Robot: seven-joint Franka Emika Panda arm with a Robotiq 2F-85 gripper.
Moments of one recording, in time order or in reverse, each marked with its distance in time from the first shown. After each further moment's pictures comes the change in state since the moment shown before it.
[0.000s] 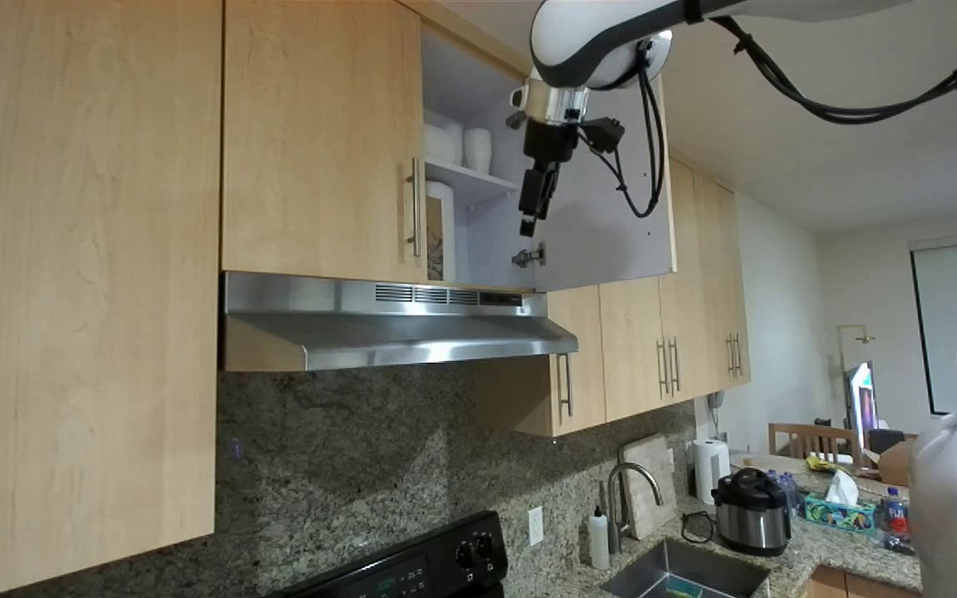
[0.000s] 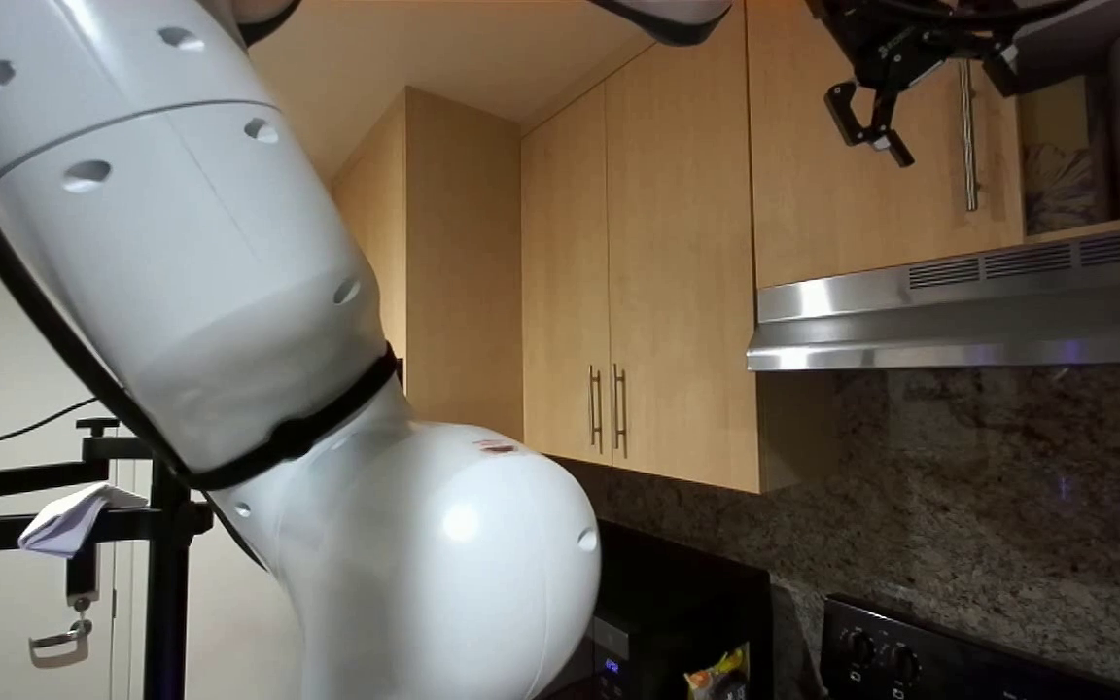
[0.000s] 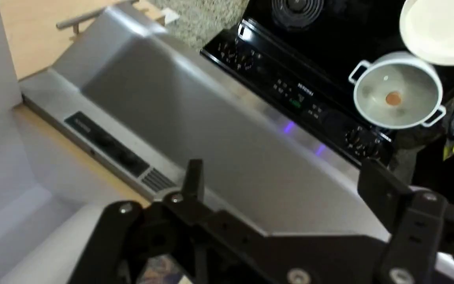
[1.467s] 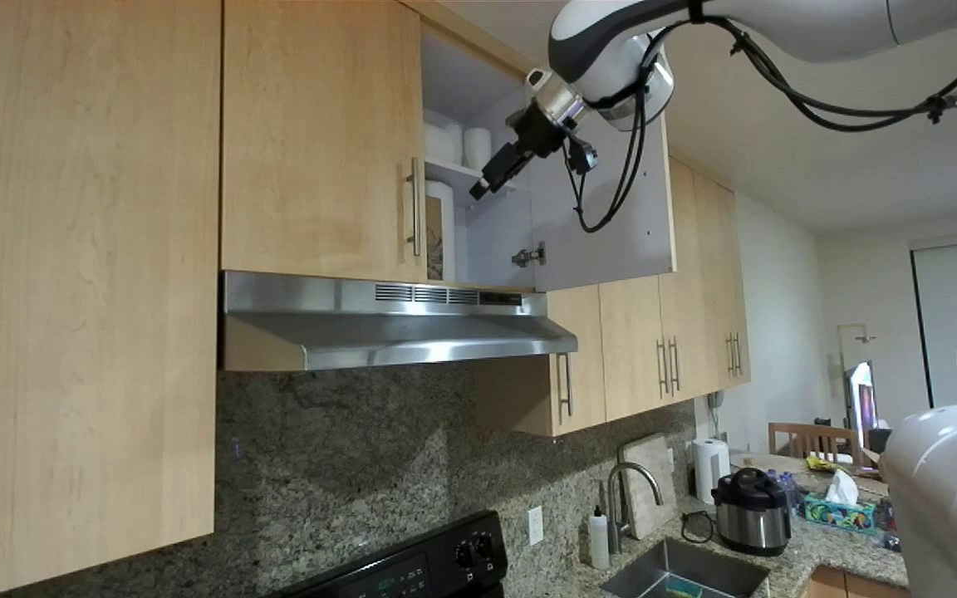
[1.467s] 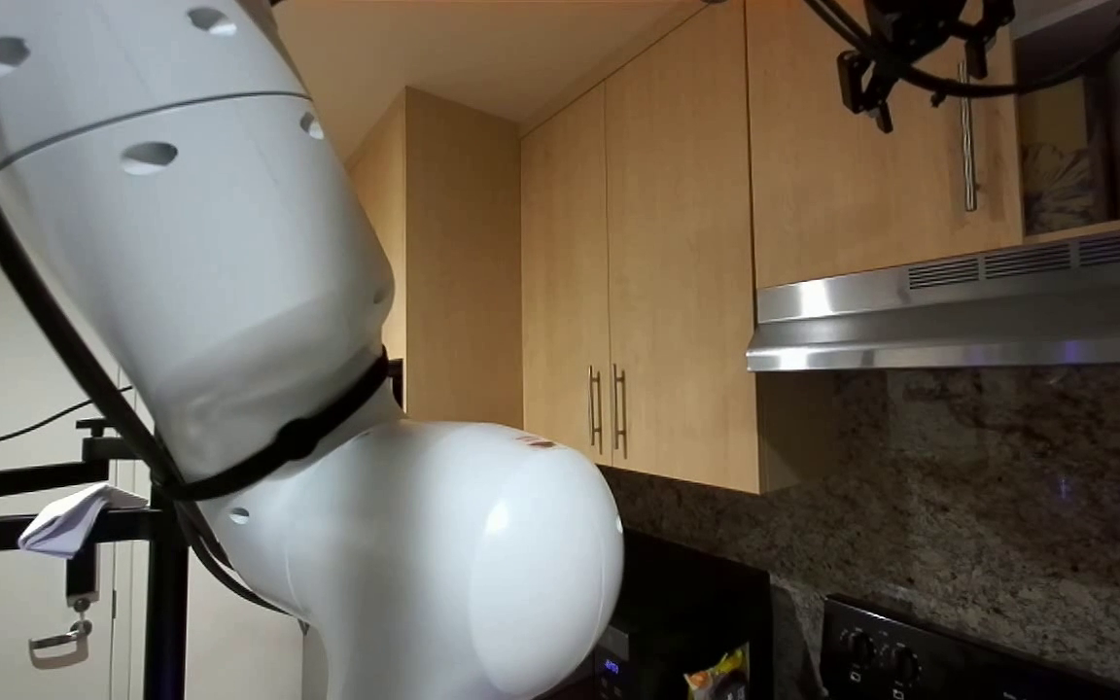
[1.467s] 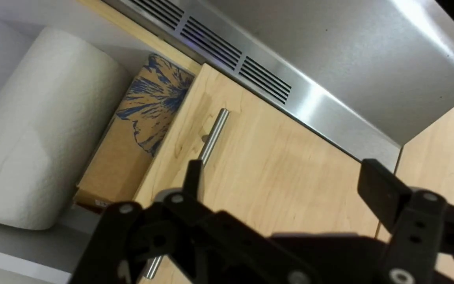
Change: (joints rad) arm 0.226 0.010 -0.234 -0.022 0.480 0.443 -0.321
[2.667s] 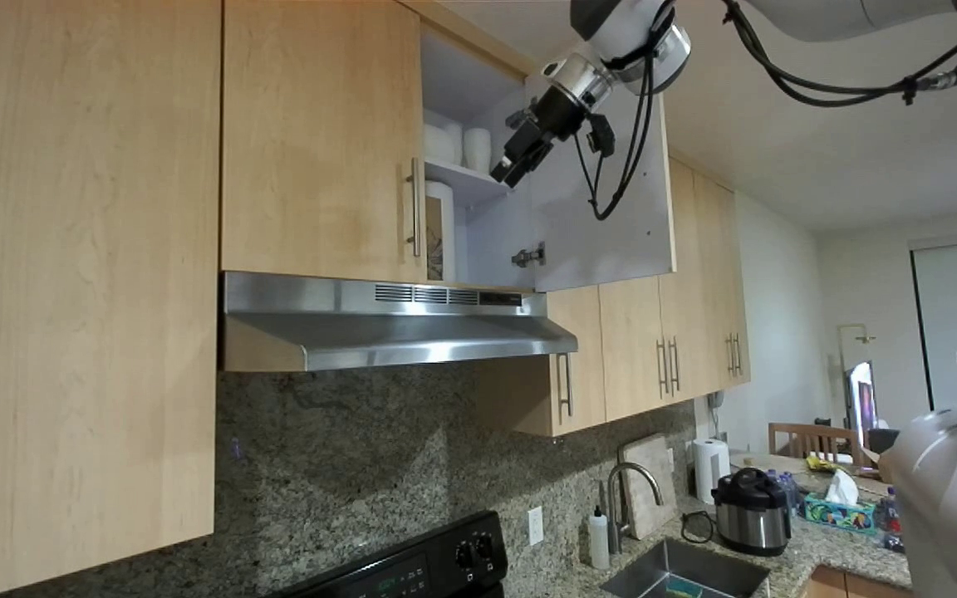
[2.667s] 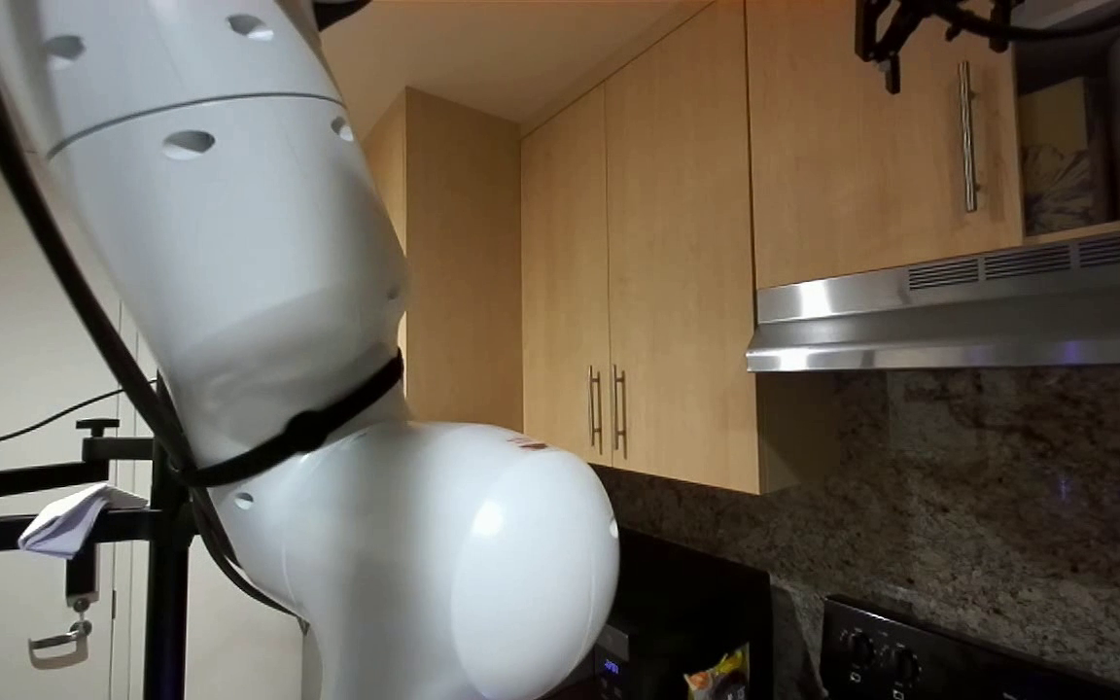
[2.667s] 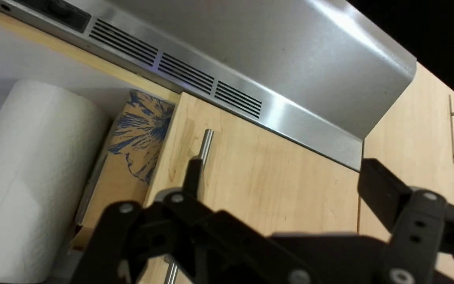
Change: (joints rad) arm -0.054 0.092 -0.052 0.251 0.131 -0.385 0.000
